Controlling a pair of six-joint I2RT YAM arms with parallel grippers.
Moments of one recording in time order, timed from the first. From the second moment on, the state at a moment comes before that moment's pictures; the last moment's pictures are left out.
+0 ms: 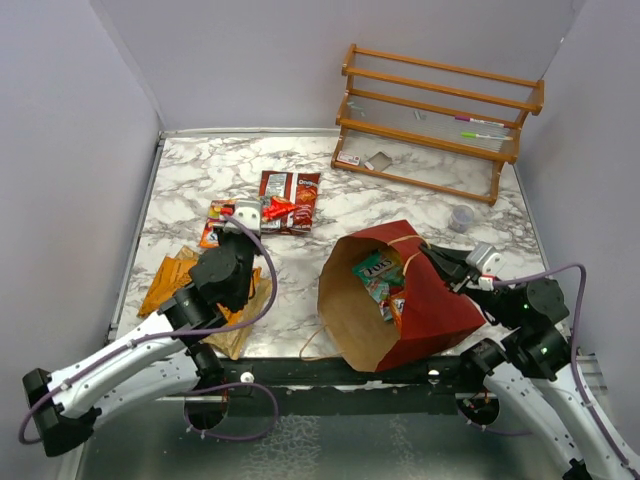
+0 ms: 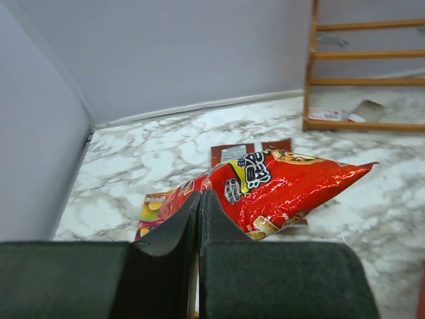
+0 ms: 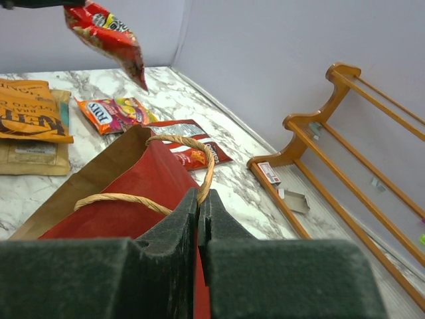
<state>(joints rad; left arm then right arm) -1.02 0.69 0.69 0.06 -0.92 0.20 0.50 0.30 0.56 -0.08 -0.32 -0.30</state>
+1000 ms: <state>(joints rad) 0.05 1.65 0.82 0.66 -0.56 -0.18 0.50 0.23 0.53 -0.06 -0.30 -0.30</state>
